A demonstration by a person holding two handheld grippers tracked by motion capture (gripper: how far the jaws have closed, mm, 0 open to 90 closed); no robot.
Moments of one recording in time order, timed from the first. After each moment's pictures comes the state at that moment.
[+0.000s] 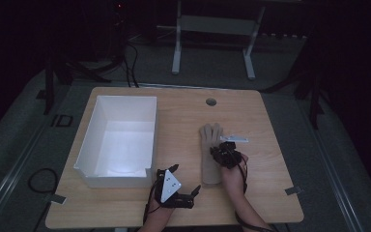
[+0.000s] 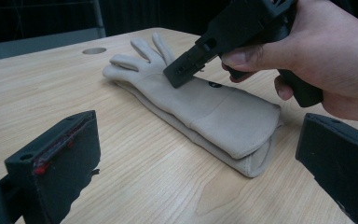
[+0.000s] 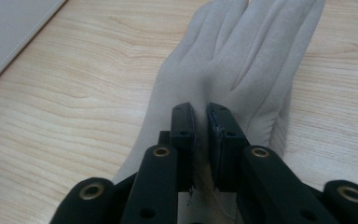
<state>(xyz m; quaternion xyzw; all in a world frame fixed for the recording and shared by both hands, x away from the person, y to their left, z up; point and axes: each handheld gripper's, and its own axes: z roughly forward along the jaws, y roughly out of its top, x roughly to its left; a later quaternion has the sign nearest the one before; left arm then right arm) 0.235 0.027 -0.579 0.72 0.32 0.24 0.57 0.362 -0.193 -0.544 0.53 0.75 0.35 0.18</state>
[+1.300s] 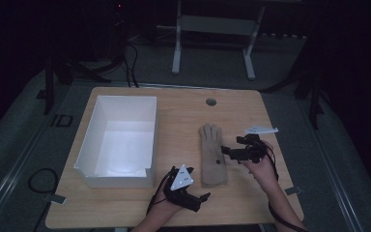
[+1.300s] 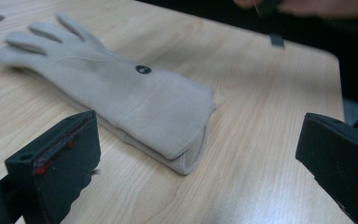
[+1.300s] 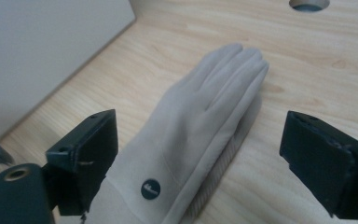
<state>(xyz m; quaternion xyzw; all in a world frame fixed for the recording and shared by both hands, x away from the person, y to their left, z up) 0.254 0.003 -0.560 0.81 0.23 0.12 0.53 0.369 -0.262 -0.490 0.42 0.79 0.42 0.12</state>
